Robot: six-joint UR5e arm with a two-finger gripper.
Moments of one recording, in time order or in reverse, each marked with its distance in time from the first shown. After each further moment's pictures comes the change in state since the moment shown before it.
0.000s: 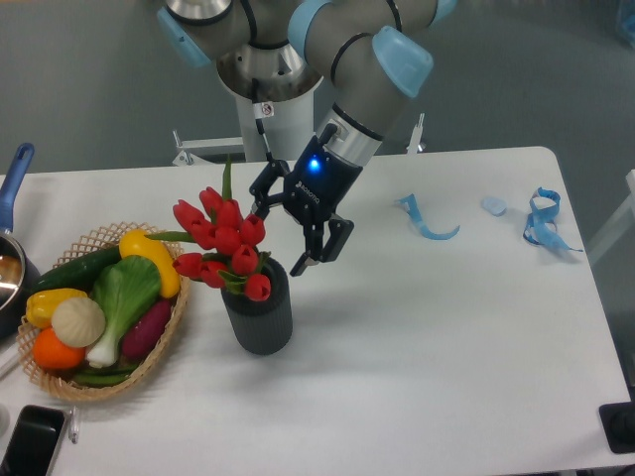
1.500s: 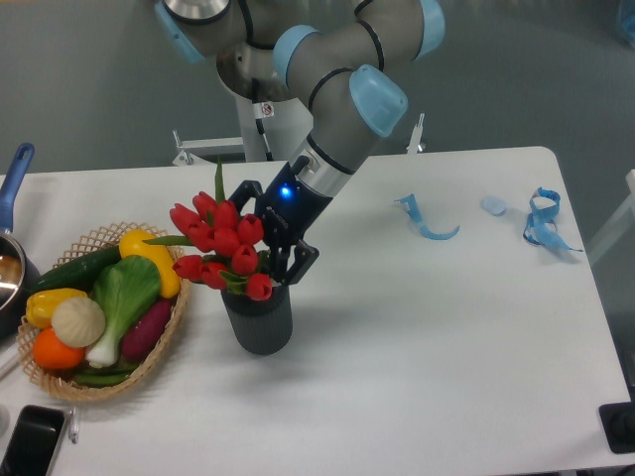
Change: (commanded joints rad) arm -0.063 -0.051 0.006 0.014 -0.015 -0.009
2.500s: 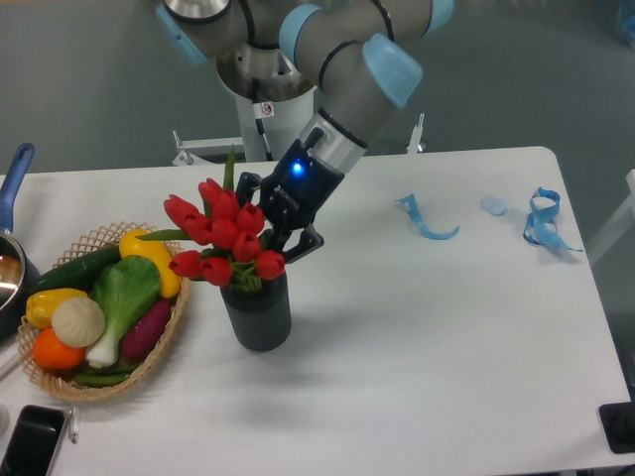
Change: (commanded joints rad) arm 0.060 0.071 0.075 0.000 -0.130 -0.224
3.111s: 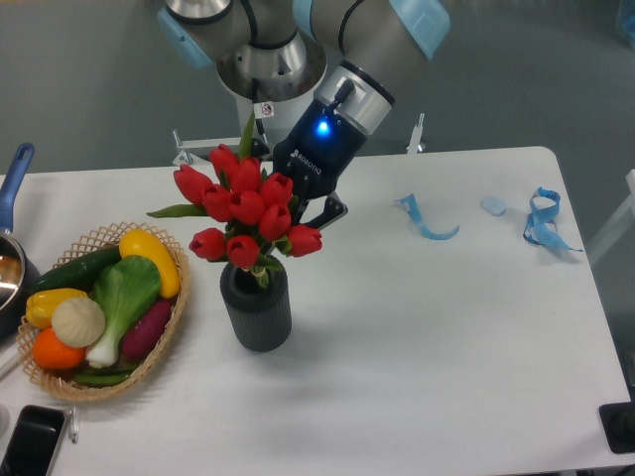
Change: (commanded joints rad) arm 0.051 0.051 0.005 -0.003 -0.115 -0.071
